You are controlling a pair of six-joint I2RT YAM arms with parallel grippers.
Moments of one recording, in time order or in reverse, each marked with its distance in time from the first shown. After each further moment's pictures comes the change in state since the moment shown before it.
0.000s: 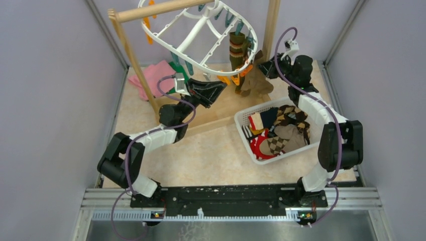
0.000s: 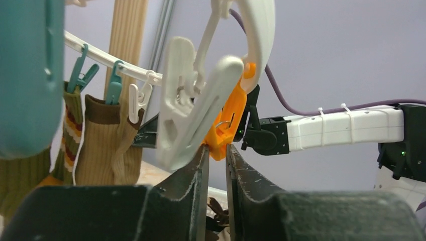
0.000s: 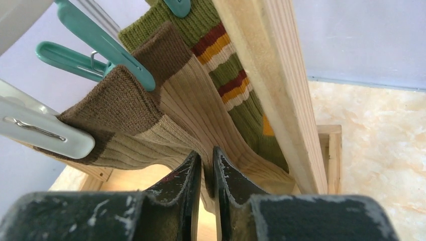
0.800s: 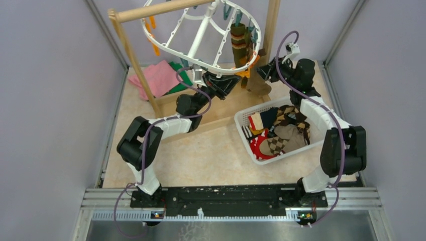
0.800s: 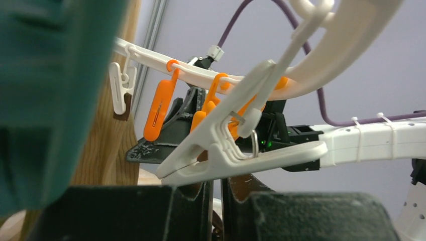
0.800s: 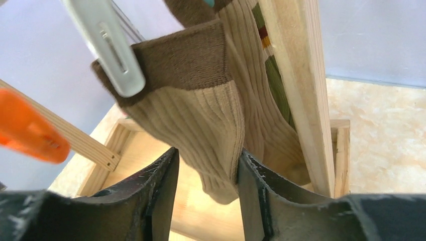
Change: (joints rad) left arm -0.069 0.248 0.223 0.011 -0.020 -0.010; right arm -0.002 -0.061 -0.066 0.021 -0.037 -0.007
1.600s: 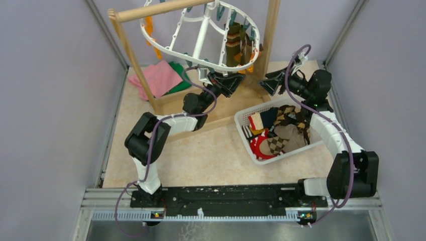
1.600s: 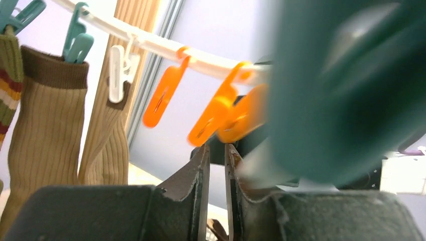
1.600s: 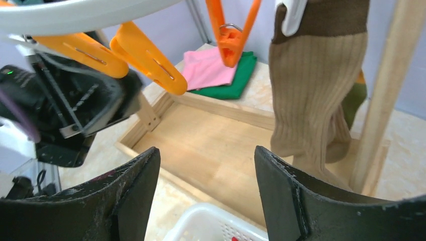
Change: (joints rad) left arm -0.033 0.112 0.099 0.002 -0.097 -0.014; right arm -0.073 -0.236 -0.184 0.084 -0.298 -0.036
